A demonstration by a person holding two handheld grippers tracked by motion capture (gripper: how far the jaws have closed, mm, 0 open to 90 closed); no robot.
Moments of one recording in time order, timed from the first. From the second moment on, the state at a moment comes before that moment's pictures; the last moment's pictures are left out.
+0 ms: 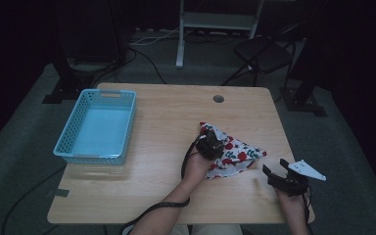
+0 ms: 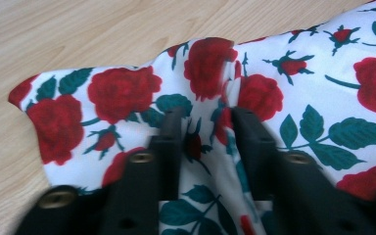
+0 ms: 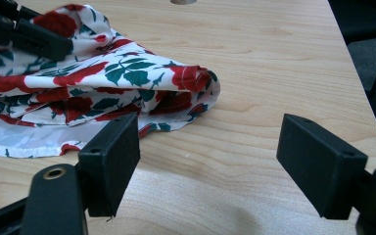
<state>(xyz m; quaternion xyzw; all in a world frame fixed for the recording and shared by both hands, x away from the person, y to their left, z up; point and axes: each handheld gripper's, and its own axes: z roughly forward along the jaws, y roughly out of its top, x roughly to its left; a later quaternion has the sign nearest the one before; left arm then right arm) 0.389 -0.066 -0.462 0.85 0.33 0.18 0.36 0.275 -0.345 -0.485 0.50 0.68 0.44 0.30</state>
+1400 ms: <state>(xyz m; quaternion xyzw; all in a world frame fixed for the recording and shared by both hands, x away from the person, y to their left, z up) 0.395 0.092 -0.465 0.76 0.47 0.20 0.39 0.276 -0.345 -0.485 0.51 0.68 0.44 0.29</state>
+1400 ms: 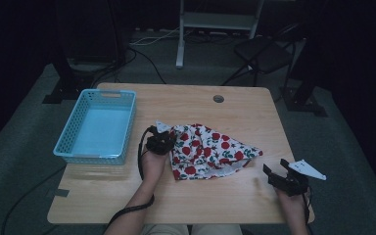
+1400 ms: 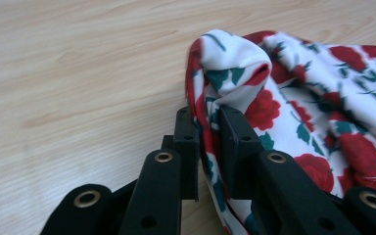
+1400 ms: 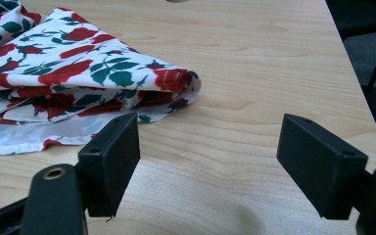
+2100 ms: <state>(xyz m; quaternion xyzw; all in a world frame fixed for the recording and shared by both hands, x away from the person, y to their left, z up) 0.356 0.130 -0.451 0.74 0.47 0.26 0.40 0.279 -0.337 -0.485 0.49 0.72 0.41 0.29</state>
